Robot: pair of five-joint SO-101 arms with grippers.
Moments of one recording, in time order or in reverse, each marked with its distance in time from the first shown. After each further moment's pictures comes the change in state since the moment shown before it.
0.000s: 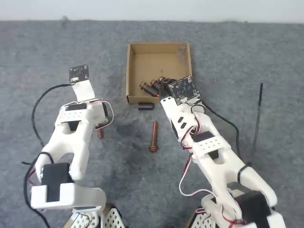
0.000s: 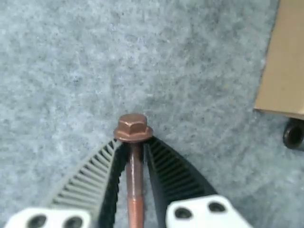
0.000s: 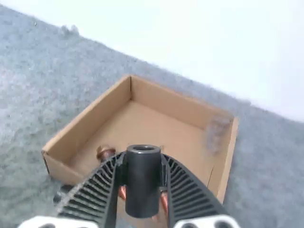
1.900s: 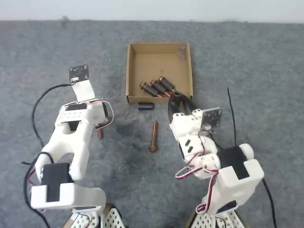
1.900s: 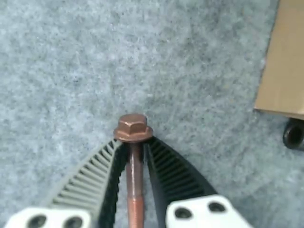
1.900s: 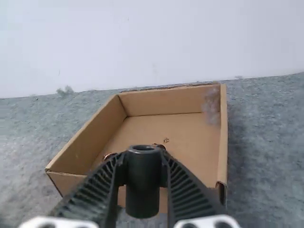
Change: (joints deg) left arm 0.0 0.0 0.0 0.0 0.0; right arm 2.8 29.1 15.0 -57.5 -23.3
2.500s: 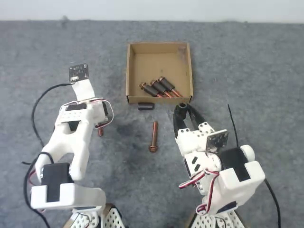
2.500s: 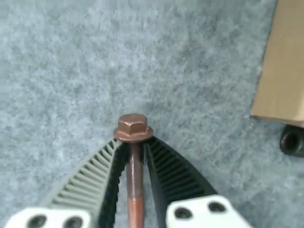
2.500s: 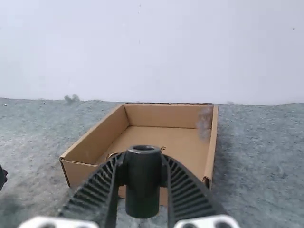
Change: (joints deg) left arm 0.0 0.0 0.0 -1.8 0.0; right arm 0.0 -0.8 14.9 -19.3 6.4
